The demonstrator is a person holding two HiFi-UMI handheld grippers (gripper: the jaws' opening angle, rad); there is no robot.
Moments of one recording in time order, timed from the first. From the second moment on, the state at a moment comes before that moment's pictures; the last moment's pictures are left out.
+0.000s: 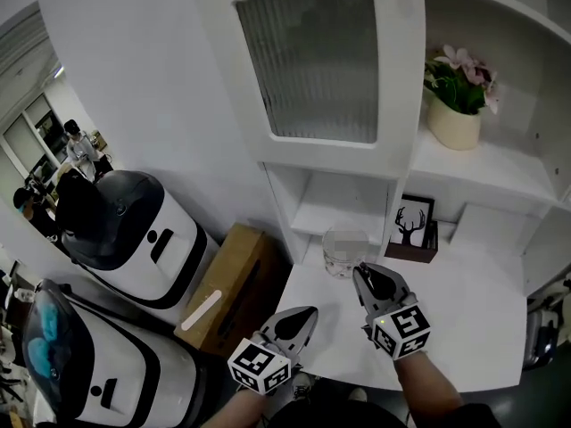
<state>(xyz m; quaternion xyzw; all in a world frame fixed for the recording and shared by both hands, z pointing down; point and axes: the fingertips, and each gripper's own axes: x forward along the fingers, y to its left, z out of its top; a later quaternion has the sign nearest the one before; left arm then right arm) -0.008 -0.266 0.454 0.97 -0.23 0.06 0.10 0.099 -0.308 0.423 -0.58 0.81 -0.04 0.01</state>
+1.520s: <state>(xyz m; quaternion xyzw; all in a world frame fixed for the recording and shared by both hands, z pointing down) -0.031 -0.353 0.470 0.99 -0.09 0.07 0.11 0.110 -0.405 0.457 -0.72 0.69 -0.06 -0.01</state>
